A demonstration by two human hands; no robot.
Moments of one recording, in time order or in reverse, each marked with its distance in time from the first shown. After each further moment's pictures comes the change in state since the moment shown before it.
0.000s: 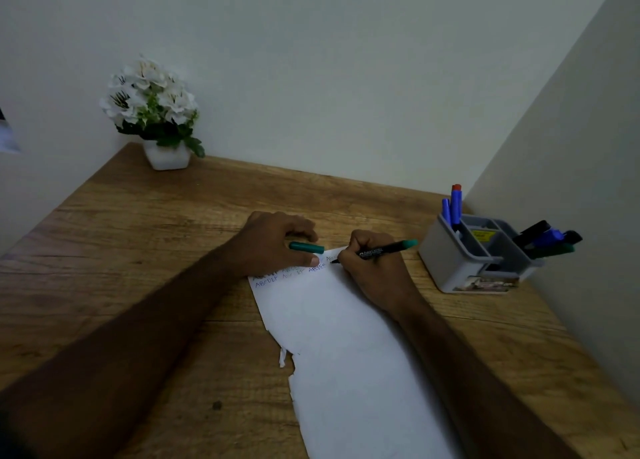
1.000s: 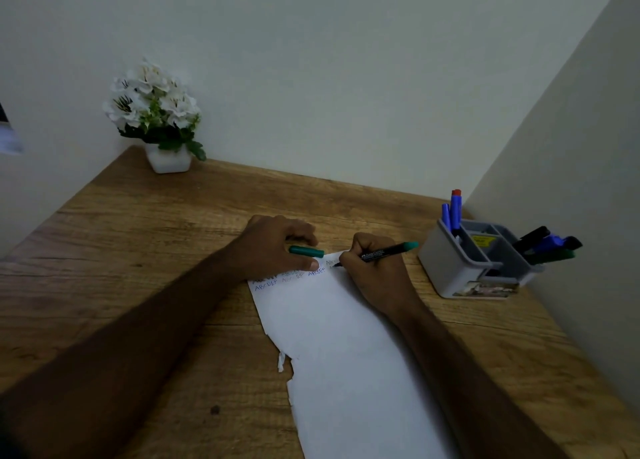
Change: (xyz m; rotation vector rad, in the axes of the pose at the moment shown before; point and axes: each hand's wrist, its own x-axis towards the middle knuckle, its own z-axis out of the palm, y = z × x) left_hand -0.001 0.003 -0.001 0.001 -0.001 -0.004; right_hand 0.003 0.004 0.000 0.015 0.036 -0.008
